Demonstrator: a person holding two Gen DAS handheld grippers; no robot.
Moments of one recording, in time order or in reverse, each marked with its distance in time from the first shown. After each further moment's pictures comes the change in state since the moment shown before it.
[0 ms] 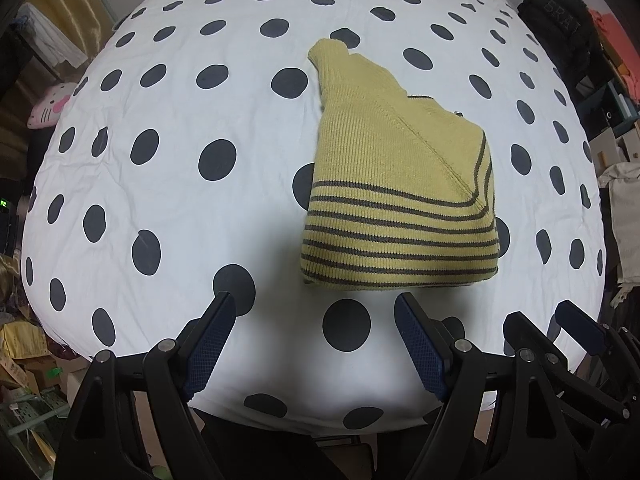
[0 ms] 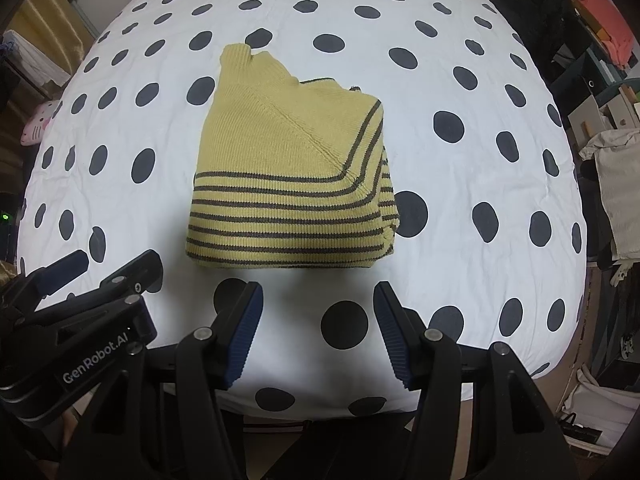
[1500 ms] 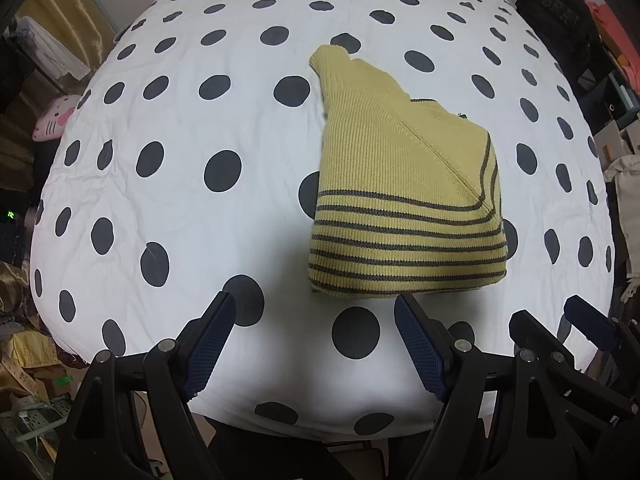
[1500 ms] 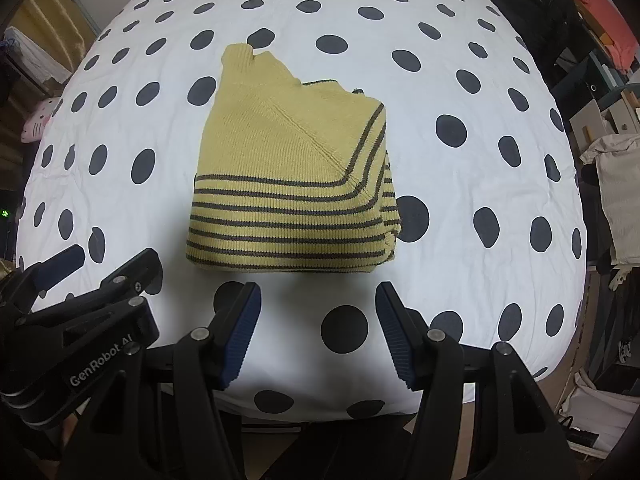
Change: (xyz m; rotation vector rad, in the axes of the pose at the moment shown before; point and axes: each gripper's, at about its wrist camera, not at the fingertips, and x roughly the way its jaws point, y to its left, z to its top) left arm -0.001 -0.002 0.004 0.031 -0.022 0.038; right arm 0.003 -0.002 0.009 -0.027 0.003 -0.001
